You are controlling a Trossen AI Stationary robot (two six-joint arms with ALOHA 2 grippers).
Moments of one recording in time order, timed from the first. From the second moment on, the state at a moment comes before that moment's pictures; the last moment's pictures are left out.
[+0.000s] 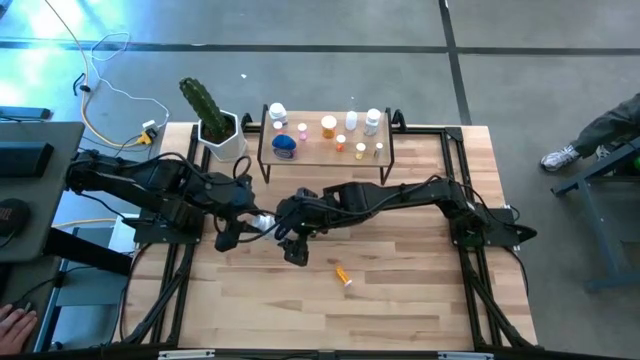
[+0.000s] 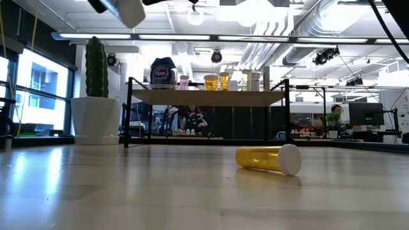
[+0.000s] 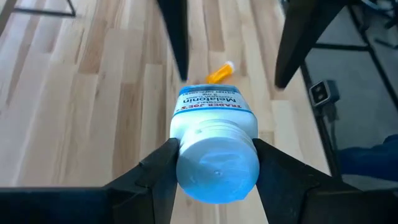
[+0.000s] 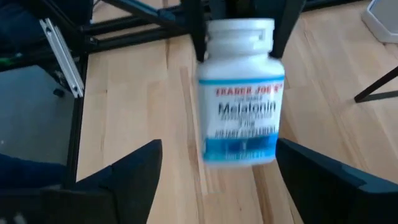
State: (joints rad) left arm -0.09 1.04 1.13 -0.87 0.01 -0.21; right arm 0.19 2.18 2.36 -0.97 0.09 0.31
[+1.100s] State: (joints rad) left arm -0.13 1.12 1.26 -0.99 -0.17 -0.33; right arm 0.10 1.83 2.36 -1.32 0.19 -0.01
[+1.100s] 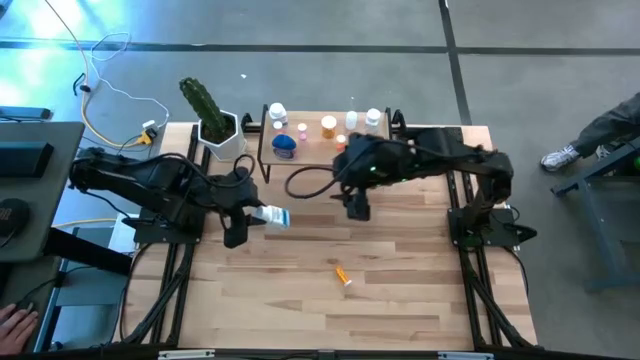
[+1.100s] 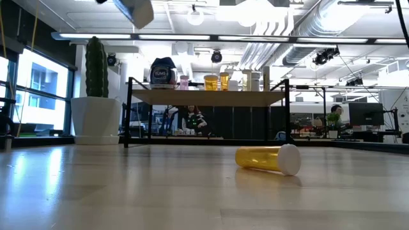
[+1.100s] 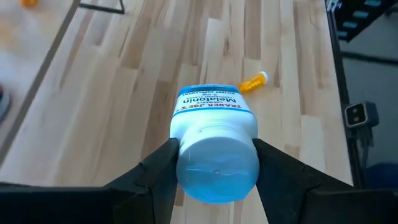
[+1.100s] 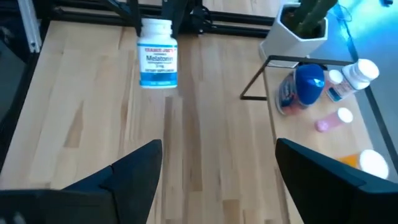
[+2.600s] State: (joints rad) left arm -0.41 1.60 1.75 -0.86 -0.72 0.87; right arm 0.03 1.93 2.34 -1.25 -0.50 -0.03
